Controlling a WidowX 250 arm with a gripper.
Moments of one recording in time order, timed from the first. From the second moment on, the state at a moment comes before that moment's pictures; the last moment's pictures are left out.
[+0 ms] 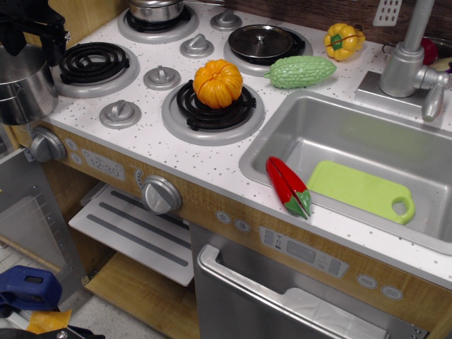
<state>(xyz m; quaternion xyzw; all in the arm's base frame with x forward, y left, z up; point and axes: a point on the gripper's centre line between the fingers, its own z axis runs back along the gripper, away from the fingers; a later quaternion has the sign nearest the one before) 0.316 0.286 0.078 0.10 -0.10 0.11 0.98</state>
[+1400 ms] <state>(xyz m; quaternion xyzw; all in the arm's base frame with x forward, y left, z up) 0.313 0.283 0.048 0.05 -0.11 0.15 0.98</state>
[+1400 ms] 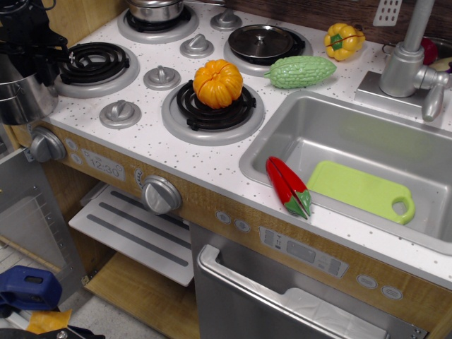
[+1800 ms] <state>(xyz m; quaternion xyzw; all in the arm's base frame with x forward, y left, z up) 0.312 0.285 0.048 0.06 -0.11 0.15 0.98</state>
